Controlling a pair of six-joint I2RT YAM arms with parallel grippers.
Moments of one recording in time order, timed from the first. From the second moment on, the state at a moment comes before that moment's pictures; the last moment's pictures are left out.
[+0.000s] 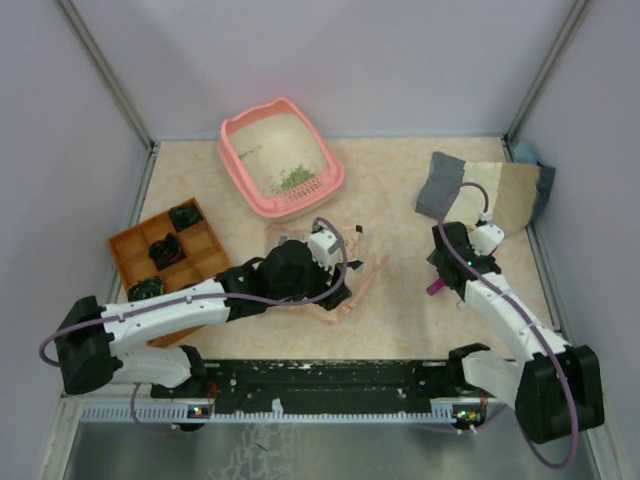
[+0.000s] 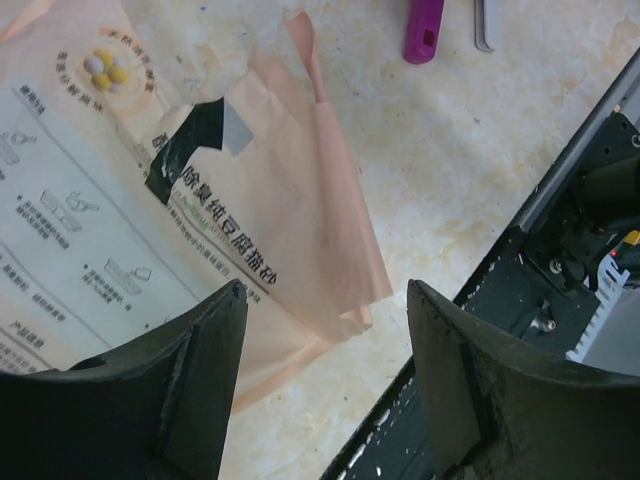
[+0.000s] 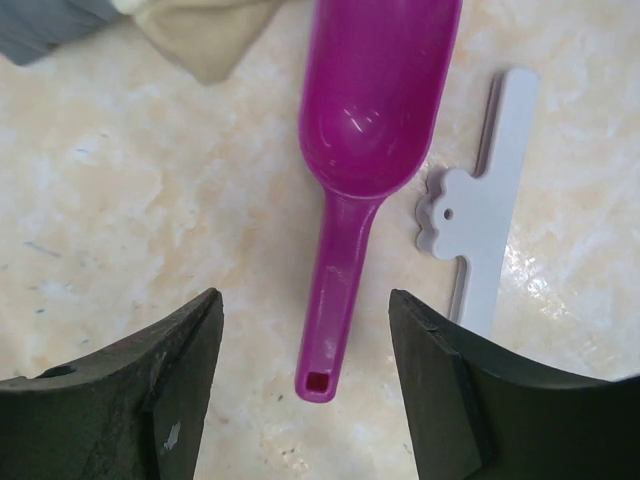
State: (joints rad) left arm -1.07 1.22 0.82 -0.11 -0.03 -0.36; right arm 0.25 1.08 0.61 -0.53 0.57 0.89
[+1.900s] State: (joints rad) left arm -1.21 1.28 0.83 -0.32 -0.53 -0.81; right arm 0.27 1.01 0.46 0.04 -0.26 0.75
